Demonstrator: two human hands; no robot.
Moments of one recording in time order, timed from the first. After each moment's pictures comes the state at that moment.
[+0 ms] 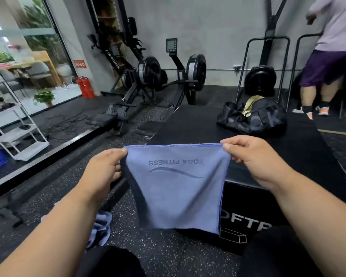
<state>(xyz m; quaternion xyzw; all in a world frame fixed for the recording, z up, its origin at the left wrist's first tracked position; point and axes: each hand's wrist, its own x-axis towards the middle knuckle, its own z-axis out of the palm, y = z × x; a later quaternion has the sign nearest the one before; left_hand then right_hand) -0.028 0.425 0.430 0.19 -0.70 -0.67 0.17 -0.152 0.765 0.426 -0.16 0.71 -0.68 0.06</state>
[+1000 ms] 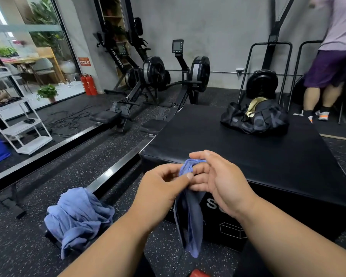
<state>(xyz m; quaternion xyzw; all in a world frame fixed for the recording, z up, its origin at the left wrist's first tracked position) 0.042 0.529 0.419 0.06 -0.74 -0.66 0.14 -0.035 0.683 0.423 -0.12 0.56 -0.79 0.22</state>
